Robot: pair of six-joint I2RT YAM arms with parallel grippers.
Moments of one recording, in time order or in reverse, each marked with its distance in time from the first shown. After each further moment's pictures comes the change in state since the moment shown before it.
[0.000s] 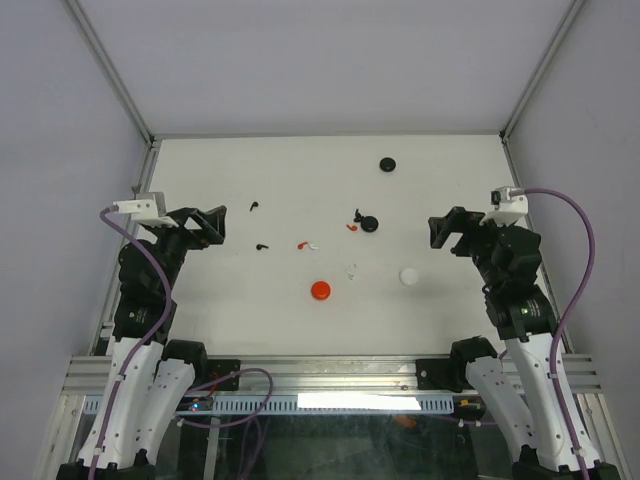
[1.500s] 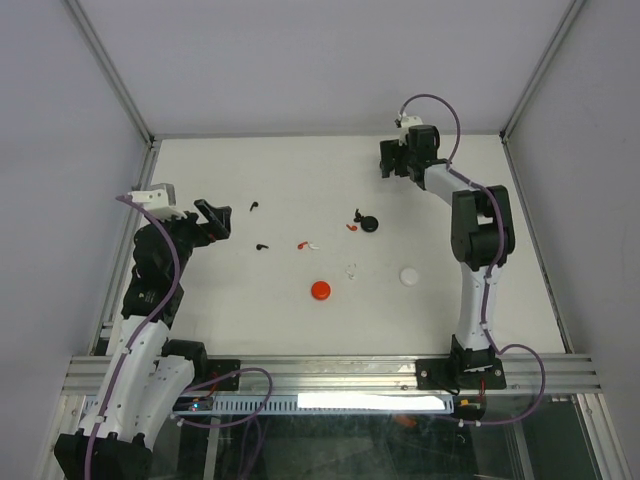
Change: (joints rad) left arm 0.000 0.143 -0.016 0.005 -0.037 -0.061; right arm 0.011 1.556 0.774 0.399 -0.020 -0.274
